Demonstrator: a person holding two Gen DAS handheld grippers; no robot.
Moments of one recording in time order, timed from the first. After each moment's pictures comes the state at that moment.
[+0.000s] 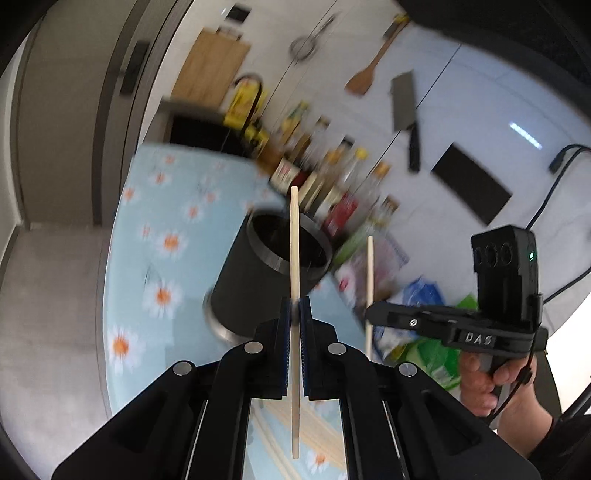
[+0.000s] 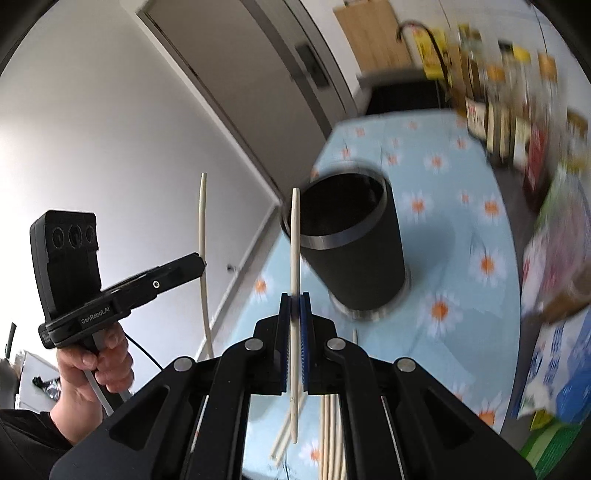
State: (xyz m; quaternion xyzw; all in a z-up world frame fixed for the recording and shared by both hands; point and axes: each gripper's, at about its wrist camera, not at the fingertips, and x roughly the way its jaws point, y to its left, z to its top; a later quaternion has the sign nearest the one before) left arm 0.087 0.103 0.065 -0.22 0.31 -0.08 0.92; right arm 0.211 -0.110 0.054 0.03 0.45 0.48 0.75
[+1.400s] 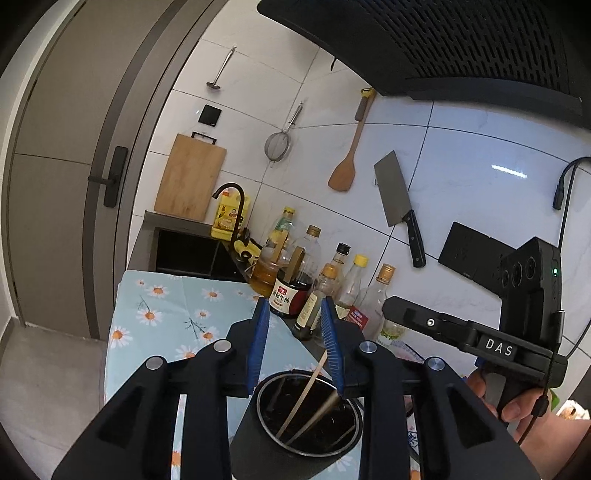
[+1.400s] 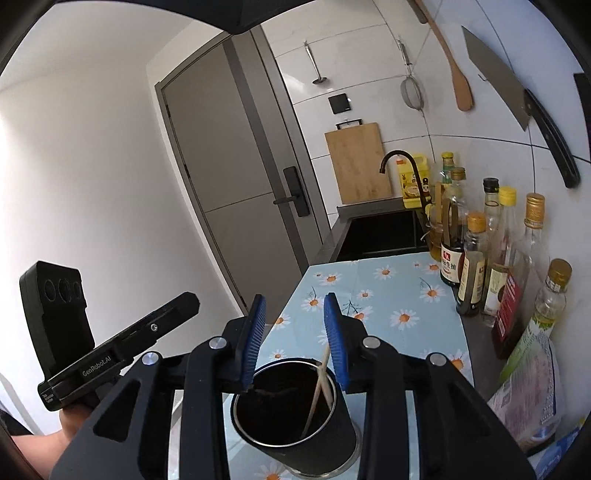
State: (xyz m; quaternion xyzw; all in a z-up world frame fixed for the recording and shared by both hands) left arm 0.155 0.123 0.086 -0.16 0.13 -0.05 0.98; right arm 0.282 -0.106 0.097 0.07 0.24 0.44 0.86
